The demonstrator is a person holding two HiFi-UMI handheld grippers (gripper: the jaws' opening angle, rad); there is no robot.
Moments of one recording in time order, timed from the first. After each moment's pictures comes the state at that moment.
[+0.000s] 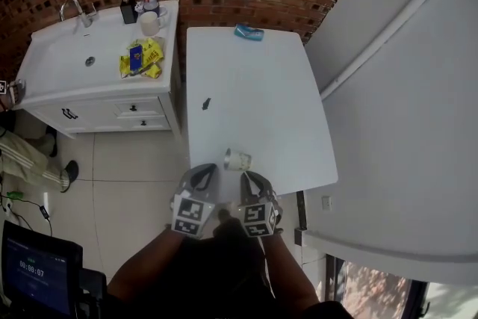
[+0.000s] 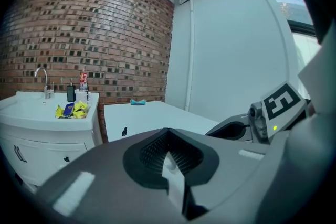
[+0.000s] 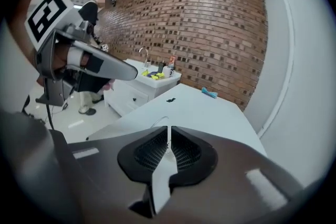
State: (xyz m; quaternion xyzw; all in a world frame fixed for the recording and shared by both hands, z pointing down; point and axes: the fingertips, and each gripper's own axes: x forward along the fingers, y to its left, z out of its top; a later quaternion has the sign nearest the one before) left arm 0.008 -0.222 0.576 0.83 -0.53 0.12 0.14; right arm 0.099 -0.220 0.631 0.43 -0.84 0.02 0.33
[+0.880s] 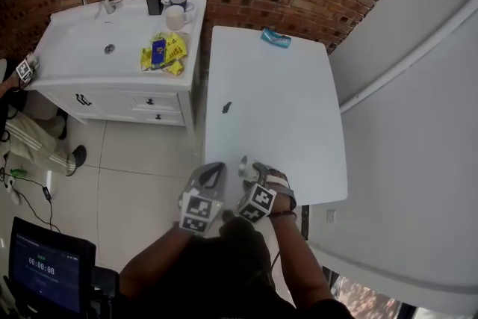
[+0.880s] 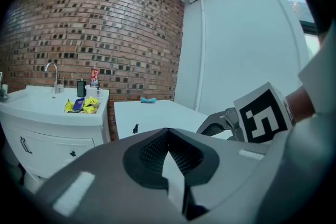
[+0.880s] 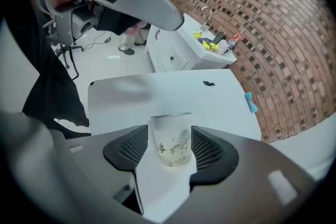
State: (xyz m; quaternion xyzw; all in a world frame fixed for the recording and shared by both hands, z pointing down) left arm -0.021 -0.240 0.588 0.80 -0.57 0.11 0.16; right arm 0.067 -0.240 0.690 0.17 -0.77 -0.11 0.61
